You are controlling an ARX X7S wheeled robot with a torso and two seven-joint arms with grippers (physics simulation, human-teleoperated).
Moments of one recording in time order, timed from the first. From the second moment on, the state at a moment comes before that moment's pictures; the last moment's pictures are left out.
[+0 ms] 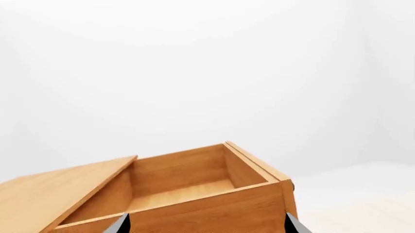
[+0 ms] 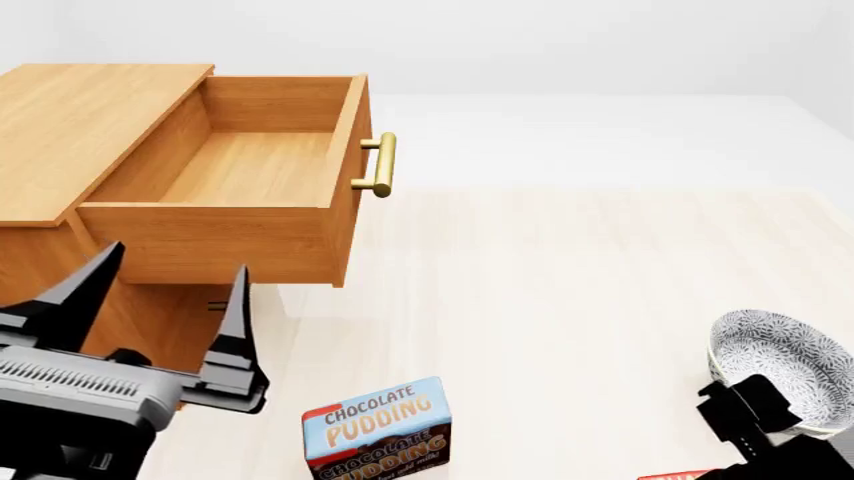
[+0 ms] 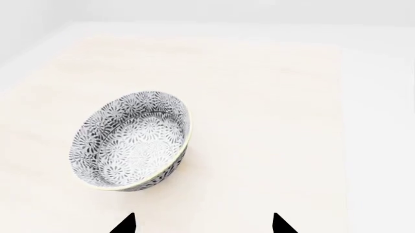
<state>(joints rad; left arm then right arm) -1.24 -1.26 1.91 0.61 -0.65 0.48 -1.13 0.20 0.02 0.37 -0.80 0.83 1.05 1.56</state>
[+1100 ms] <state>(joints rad) -1.17 -1.25 1.92 0.55 -0.64 0.55 -1.09 0.14 0.00 0.35 -0.62 1.00 1.00 1.57</state>
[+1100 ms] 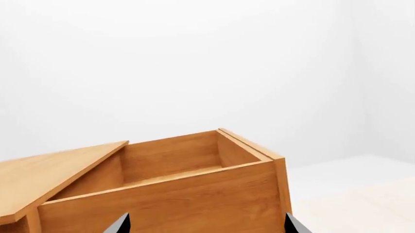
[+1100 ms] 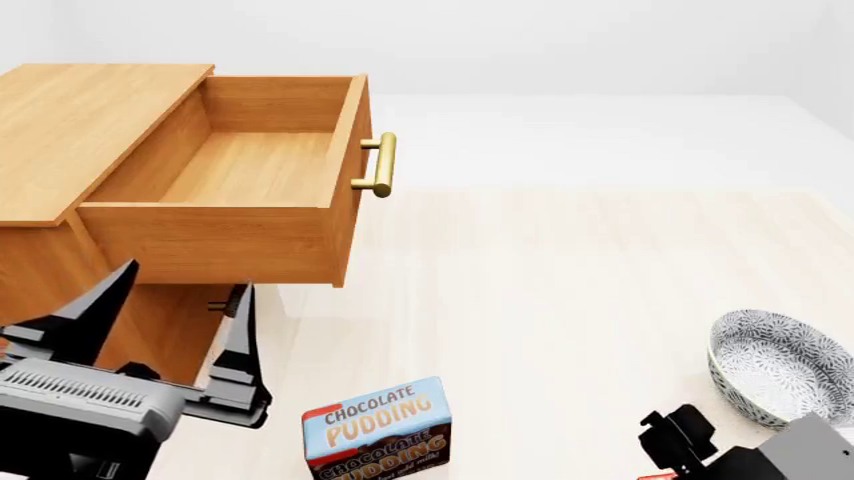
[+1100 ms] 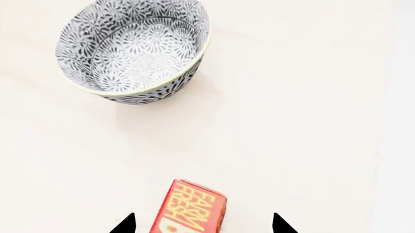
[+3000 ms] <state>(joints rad) -1.11 -1.22 1.89 0.49 -0.67 0.54 -1.09 0.20 0.09 0.32 -0.36 0.96 0.84 1.47</state>
